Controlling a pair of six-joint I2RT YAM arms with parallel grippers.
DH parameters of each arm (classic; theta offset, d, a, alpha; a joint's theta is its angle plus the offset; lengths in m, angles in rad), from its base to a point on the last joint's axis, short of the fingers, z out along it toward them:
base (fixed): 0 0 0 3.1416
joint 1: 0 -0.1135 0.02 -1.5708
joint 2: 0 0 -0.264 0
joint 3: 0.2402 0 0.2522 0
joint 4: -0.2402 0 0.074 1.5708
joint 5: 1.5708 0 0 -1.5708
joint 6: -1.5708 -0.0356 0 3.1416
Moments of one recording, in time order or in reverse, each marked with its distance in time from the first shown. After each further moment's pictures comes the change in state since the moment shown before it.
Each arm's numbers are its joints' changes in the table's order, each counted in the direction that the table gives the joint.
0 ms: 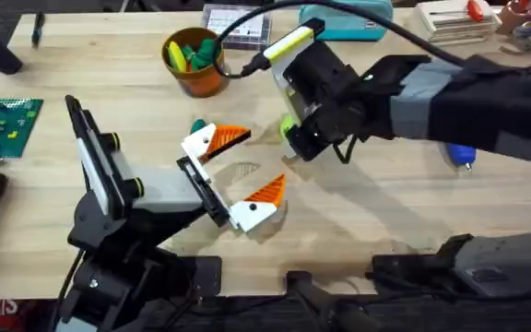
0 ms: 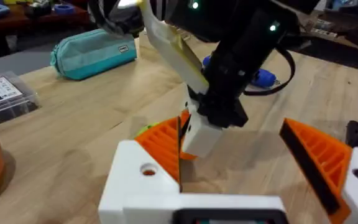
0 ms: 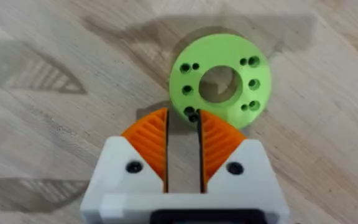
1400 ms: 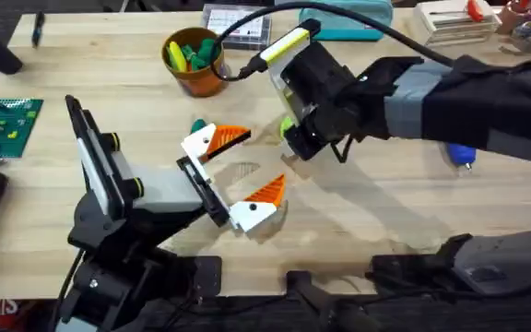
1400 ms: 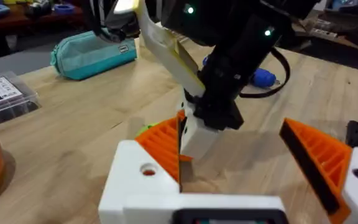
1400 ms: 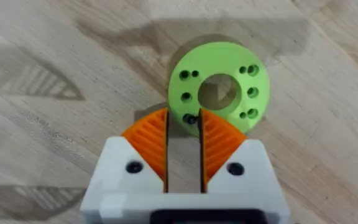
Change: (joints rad) left arm 0.000 0.000 0.000 0.000 0.000 0.000; right arm 0.000 -0.022 0.000 0.026 0.007 0.018
